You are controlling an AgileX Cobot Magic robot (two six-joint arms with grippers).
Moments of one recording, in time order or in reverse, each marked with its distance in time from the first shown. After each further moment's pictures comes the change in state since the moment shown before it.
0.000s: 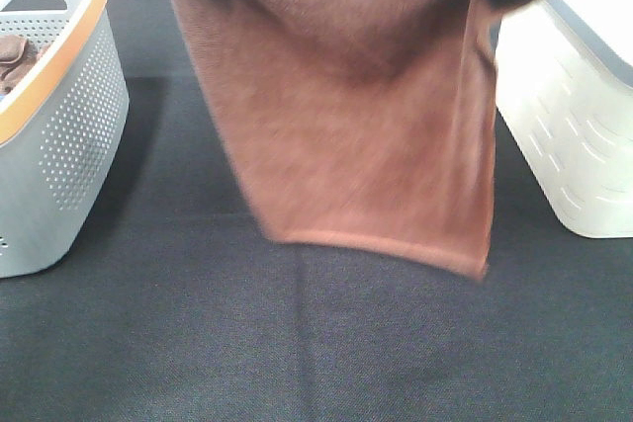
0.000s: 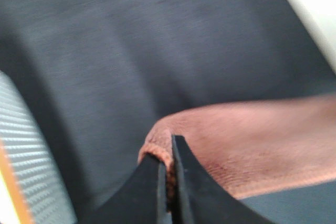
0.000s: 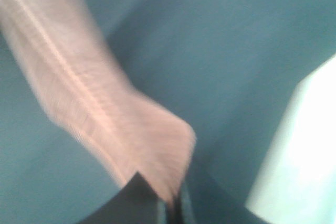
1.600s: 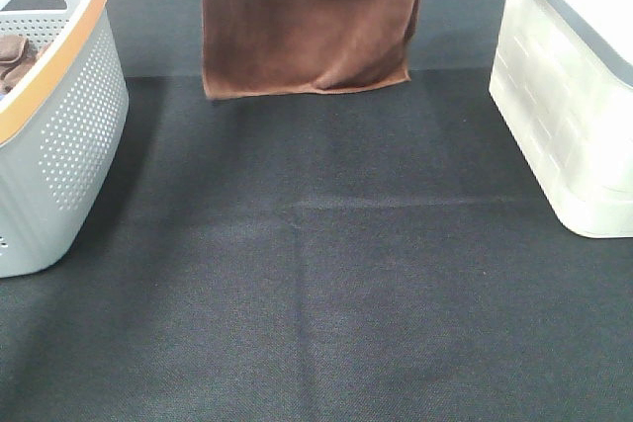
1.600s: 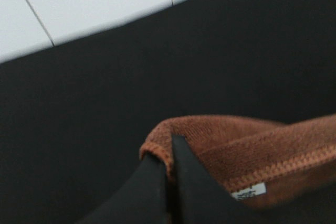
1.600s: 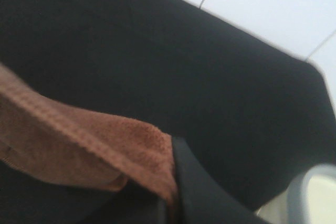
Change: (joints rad) left arm 0.059 0.335 0.000 0.270 -0.885 0.001; right arm -0.196 0.643 -0.358 -0.705 -0.605 0.541
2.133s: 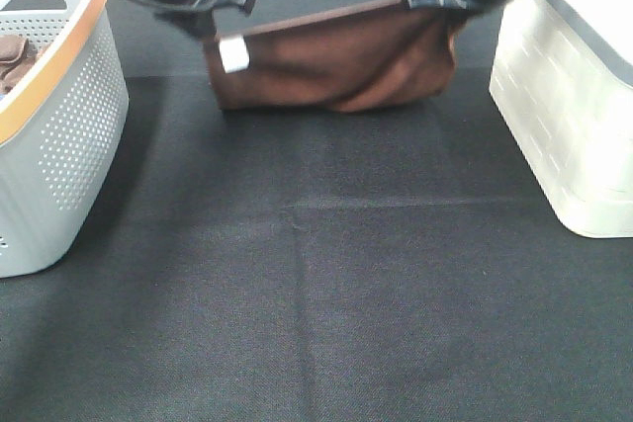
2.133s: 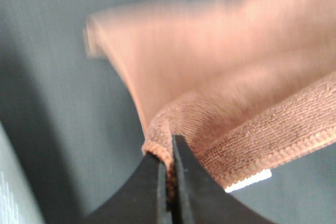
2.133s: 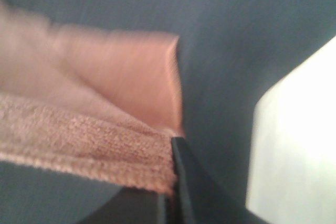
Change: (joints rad) left arm -0.004 0.037 0.000 -0.203 0.608 -0.001; right arm 0.001 0.005 0.000 0.583 0.419 -0.343
